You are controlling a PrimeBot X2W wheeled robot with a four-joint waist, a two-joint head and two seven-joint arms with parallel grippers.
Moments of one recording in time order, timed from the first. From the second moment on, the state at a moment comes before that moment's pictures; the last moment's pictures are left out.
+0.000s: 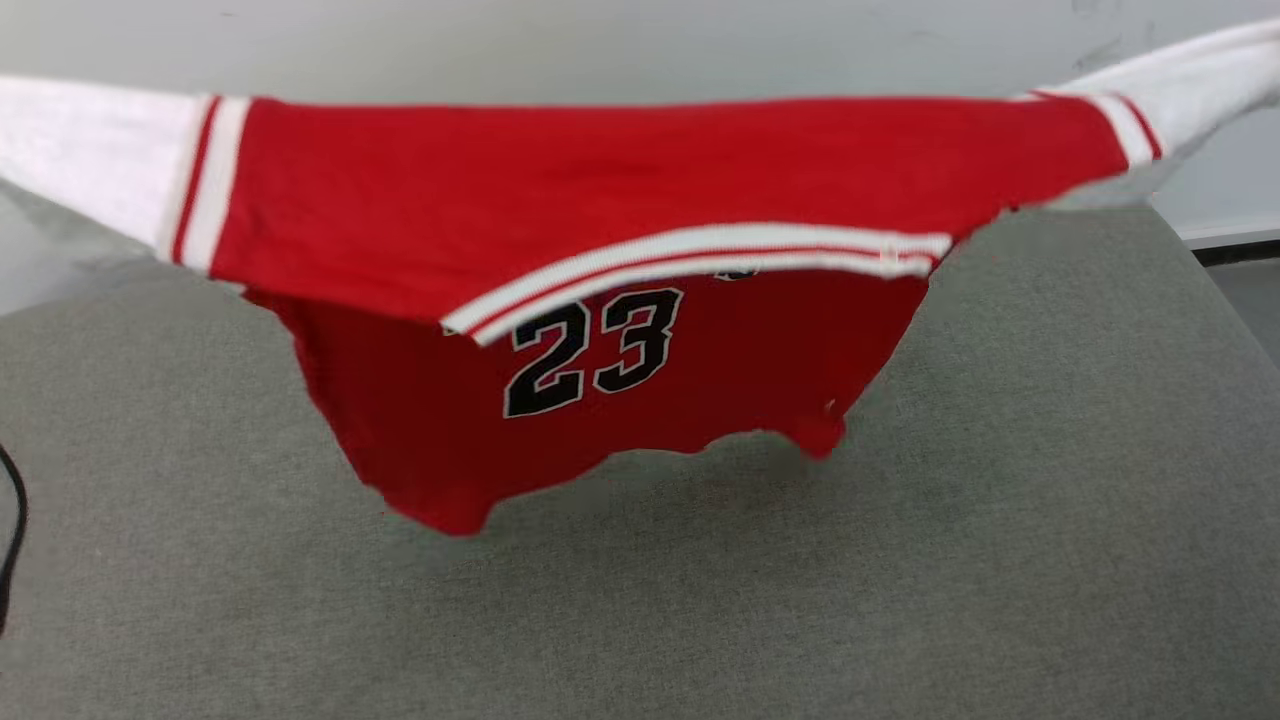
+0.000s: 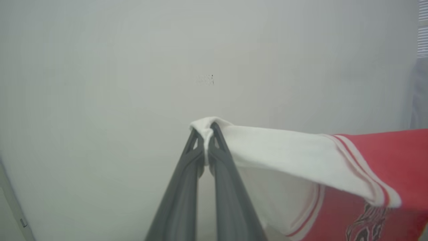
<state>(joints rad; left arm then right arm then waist) -0.24 0.66 0.26 -0.57 -0.68 0.03 0.37 -0.56 -0.47 -0.10 -0.27 0.62 0.13 0.73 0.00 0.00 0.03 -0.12</state>
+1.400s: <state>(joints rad) -1.74 0.57 -0.22 0.40 -0.41 -0.07 0.03 -1.61 -0.41 0.00 0.40 0.14 0.13 0.17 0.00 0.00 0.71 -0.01</state>
